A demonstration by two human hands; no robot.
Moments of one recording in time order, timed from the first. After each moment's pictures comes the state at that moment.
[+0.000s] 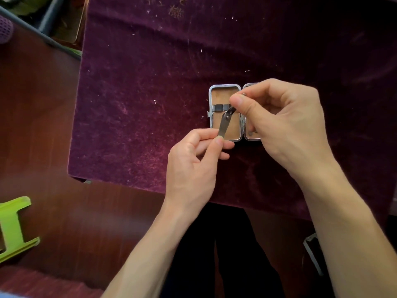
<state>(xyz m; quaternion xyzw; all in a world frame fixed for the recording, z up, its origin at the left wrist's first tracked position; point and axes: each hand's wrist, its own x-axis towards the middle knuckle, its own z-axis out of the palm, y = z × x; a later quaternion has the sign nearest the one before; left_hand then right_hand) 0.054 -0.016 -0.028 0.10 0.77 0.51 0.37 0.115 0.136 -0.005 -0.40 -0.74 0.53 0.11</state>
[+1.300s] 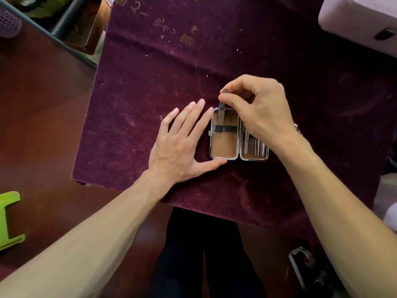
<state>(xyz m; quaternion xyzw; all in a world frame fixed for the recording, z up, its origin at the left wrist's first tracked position) -0.015 -0.014 -0.092 0.52 0.85 0.09 0.04 0.057 0.184 -0.041 -0.30 -0.84 0.45 0.07</state>
